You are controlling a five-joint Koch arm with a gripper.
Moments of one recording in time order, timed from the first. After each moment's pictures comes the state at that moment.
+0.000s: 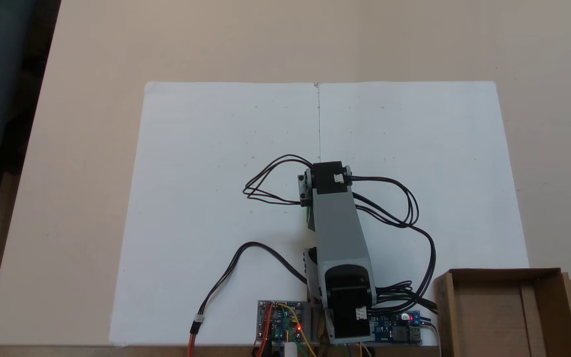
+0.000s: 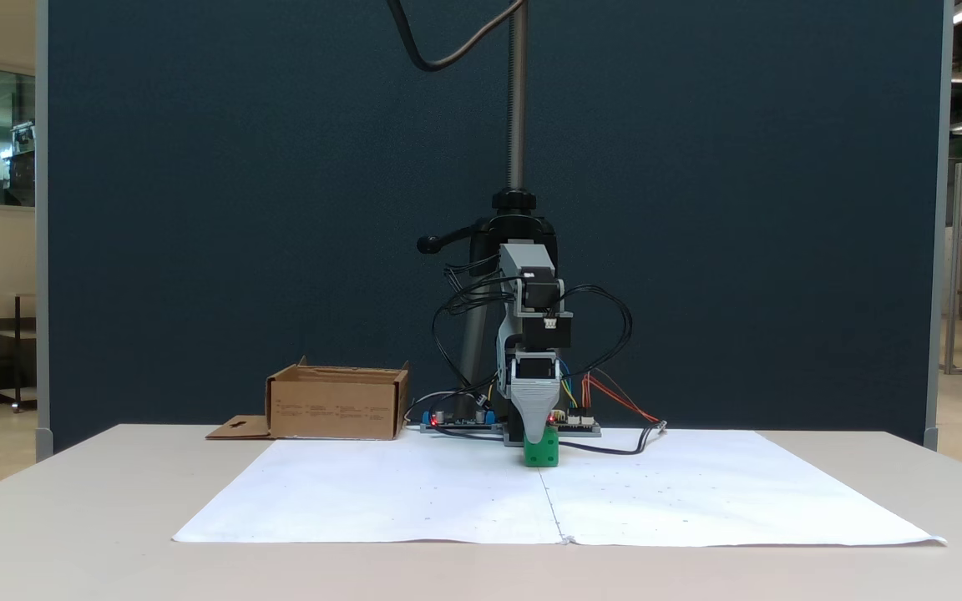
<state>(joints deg) -6.2 118.7 137.9 43.5 8.3</state>
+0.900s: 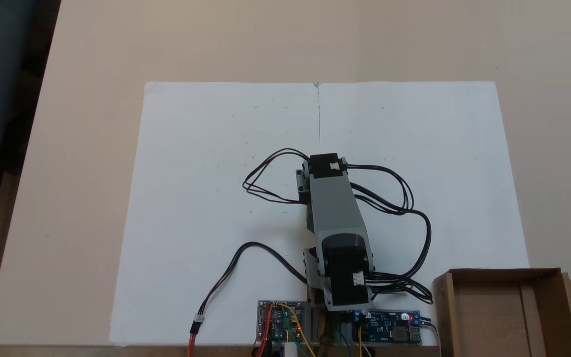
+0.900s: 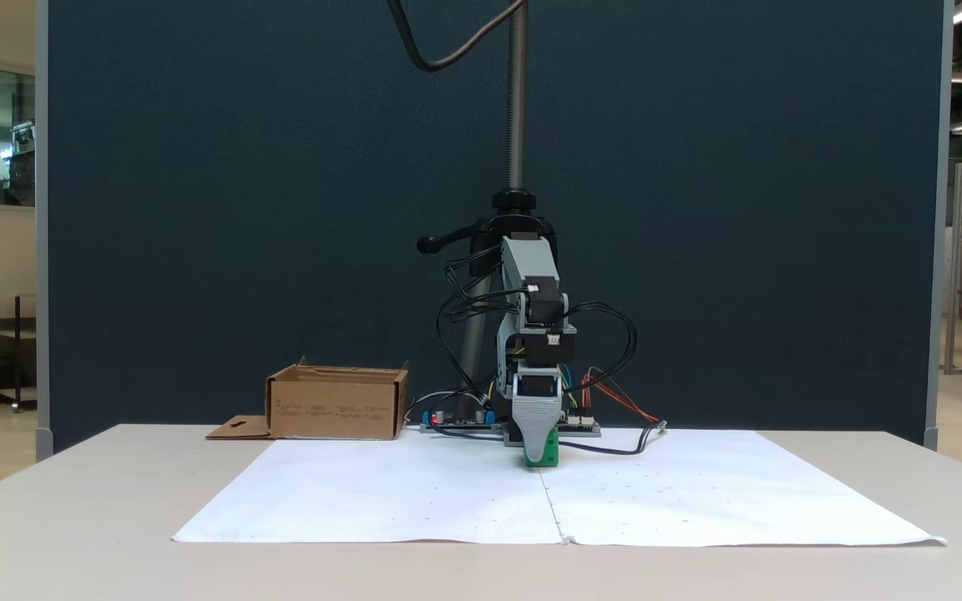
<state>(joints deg) -6.5 107.8 137.9 40.2 9.1</state>
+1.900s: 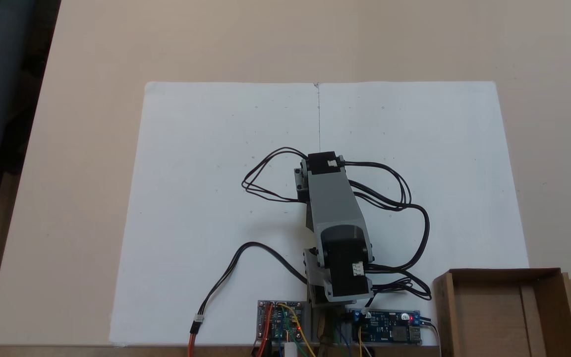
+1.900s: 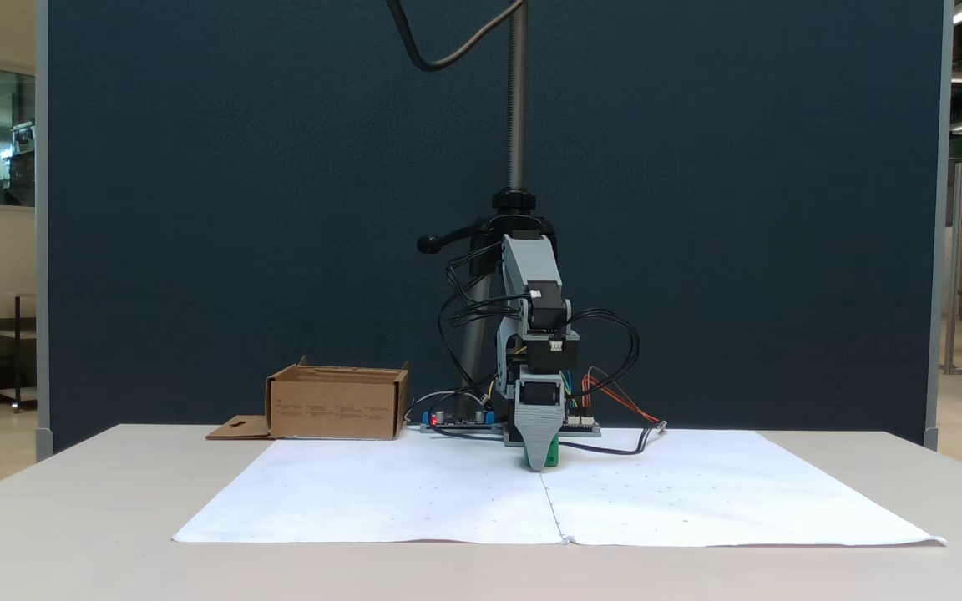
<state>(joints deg) -7.3 104.9 137.9 37.2 9.1</state>
